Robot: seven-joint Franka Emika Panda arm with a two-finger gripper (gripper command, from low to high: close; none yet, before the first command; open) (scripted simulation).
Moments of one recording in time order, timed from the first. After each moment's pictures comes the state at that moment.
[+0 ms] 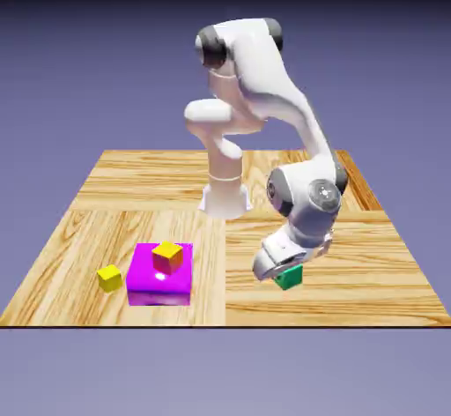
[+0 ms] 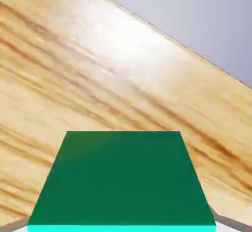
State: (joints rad) arm 0.07 0.34 0.35 -2.17 -0.09 2.10 0.77
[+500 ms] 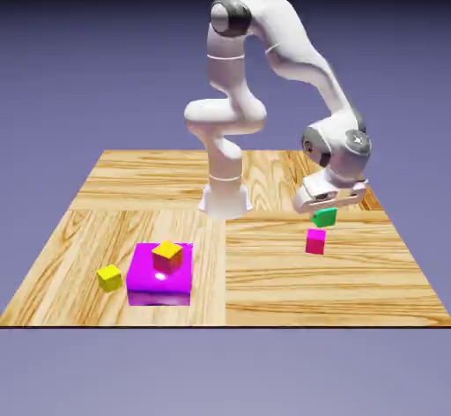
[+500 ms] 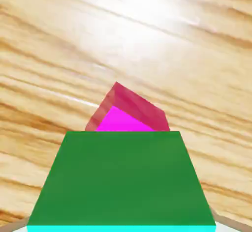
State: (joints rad) arm 0.10 0.17 0.67 -2.59 0.10 2.34 1.15
